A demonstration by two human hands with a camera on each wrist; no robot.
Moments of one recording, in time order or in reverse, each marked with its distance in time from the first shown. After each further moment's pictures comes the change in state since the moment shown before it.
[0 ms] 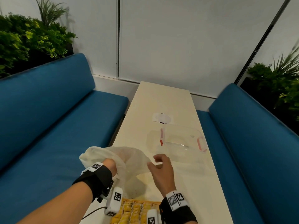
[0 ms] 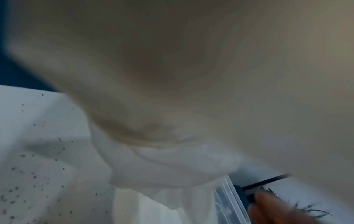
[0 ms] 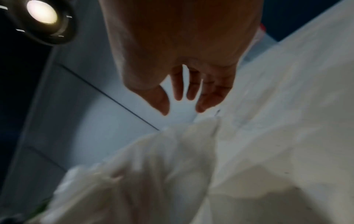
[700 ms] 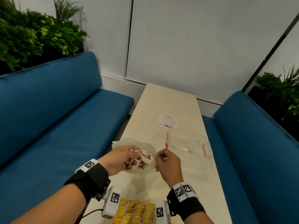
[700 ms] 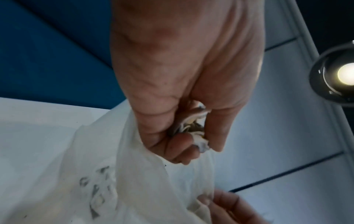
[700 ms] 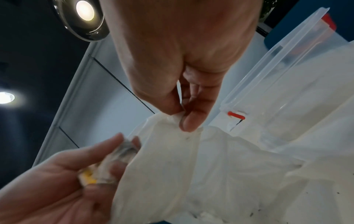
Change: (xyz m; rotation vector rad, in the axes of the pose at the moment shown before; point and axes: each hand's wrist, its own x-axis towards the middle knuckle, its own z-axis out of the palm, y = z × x) left_hand -0.014 0.003 -0.019 -0.853 -0.453 0.376; right_hand 0.024 -0.029 -0.007 -0.095 0.008 -0.149
